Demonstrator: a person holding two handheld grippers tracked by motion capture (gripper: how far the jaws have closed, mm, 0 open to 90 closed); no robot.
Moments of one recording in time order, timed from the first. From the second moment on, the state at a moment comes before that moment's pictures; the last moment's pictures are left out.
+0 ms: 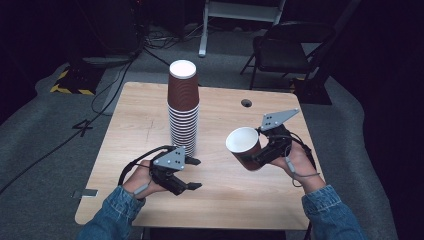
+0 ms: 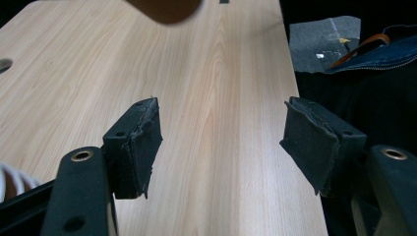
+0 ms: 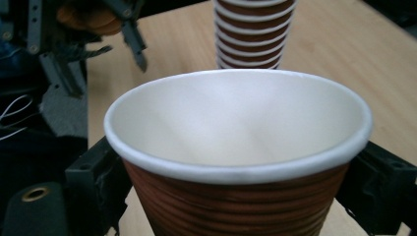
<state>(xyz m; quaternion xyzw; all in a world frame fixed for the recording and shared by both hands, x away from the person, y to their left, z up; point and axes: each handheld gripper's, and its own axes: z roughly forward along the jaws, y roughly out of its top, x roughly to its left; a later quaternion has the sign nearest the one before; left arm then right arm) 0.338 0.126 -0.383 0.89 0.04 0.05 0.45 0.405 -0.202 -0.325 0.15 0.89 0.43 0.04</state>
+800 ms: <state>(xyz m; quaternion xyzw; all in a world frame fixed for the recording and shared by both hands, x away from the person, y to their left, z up) 0.348 0.195 -0.419 0.87 0.21 0.06 0.45 0.429 -0.261 -0.343 0.30 0.78 0.50 0.23</state>
